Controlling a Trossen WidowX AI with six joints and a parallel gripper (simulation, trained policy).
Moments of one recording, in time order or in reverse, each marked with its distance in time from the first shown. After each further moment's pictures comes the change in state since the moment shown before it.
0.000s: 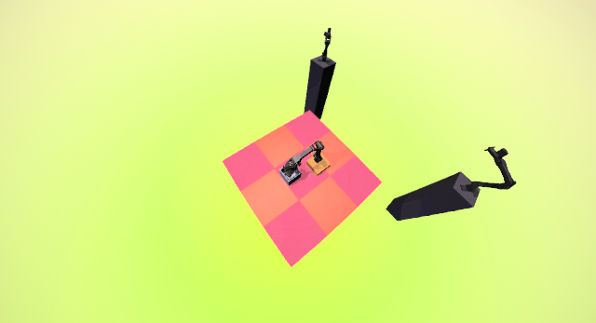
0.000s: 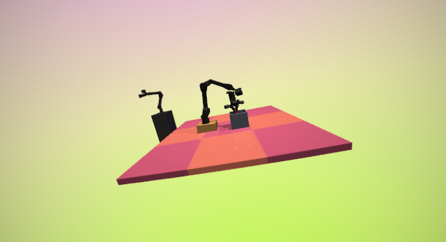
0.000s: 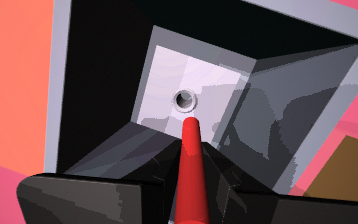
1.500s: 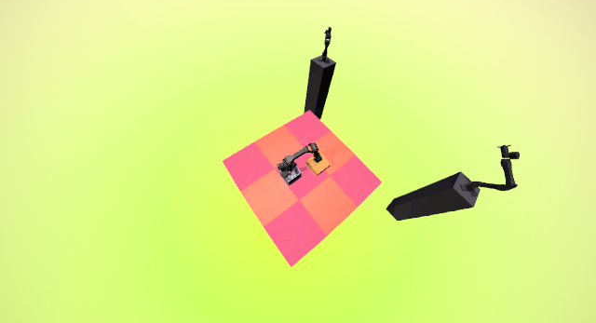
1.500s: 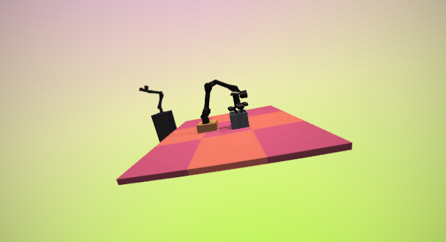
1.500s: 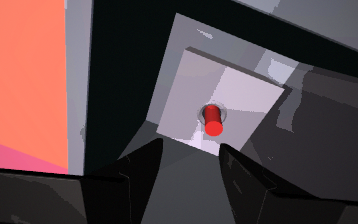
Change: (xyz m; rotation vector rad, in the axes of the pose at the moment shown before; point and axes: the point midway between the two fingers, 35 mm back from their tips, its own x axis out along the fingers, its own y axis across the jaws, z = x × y) arm 0.020 0.025 0.021 -0.037 0.187 0.025
